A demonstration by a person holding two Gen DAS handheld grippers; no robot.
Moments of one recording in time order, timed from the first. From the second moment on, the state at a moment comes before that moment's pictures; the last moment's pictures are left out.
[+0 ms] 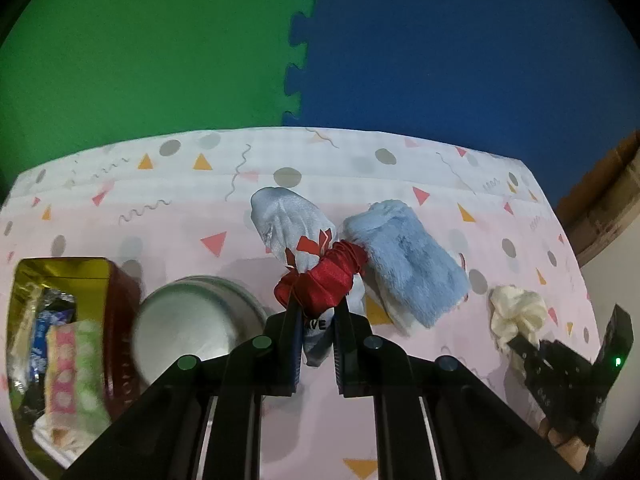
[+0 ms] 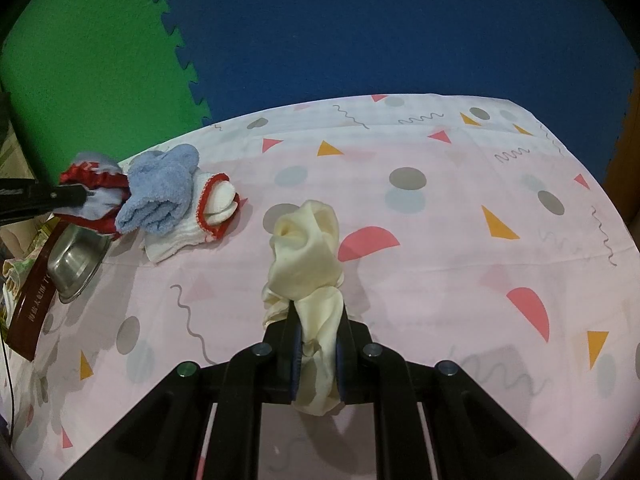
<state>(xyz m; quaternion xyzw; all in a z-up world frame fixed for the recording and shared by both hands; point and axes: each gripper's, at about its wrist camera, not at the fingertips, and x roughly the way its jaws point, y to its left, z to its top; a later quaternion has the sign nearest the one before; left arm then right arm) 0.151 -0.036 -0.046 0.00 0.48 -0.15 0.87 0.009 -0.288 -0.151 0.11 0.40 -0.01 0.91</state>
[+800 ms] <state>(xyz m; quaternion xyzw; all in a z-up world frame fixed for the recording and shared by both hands) 0.108 0.021 0.019 0.02 0.44 -0.13 0.89 0.009 -0.288 -0.151 0.11 0.40 -0.01 0.91</state>
